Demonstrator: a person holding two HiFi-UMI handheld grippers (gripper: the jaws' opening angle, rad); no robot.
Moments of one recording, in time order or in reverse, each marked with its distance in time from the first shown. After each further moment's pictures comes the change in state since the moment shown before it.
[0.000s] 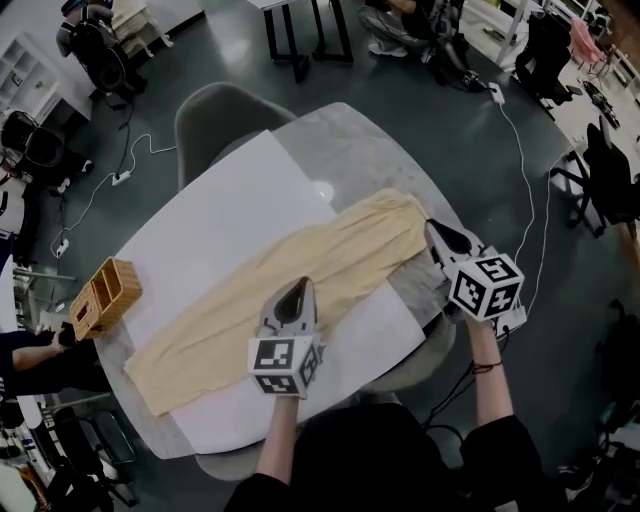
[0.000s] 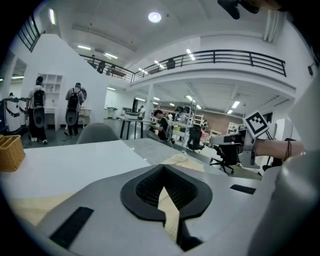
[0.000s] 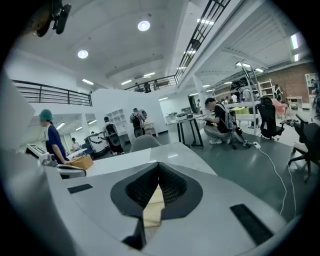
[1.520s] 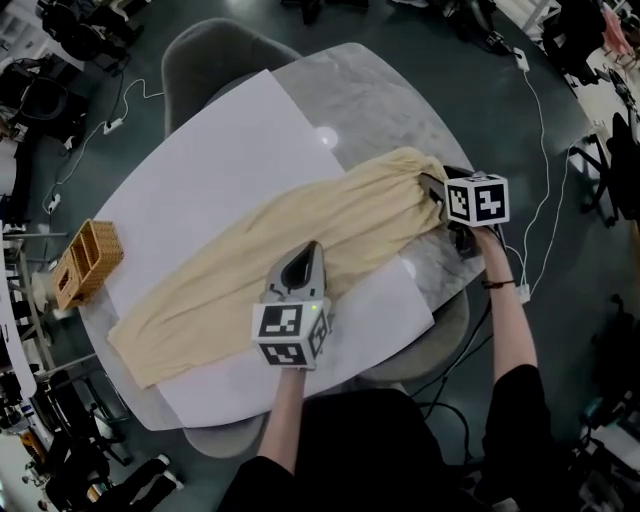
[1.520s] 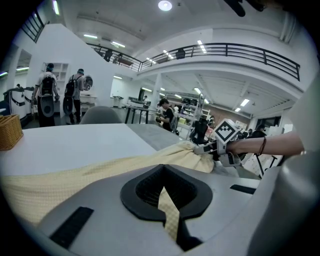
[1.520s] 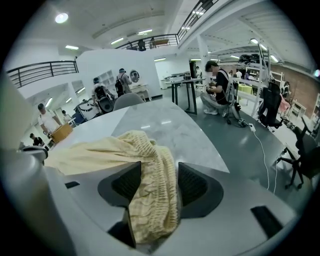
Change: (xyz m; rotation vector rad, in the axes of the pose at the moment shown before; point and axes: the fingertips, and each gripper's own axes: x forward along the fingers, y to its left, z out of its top) left arm 0.047 0.014 -0.048 -0.090 0.106 0.036; right arm 0.124 -0.092 -0.105 -0.053 0.467 -0.081
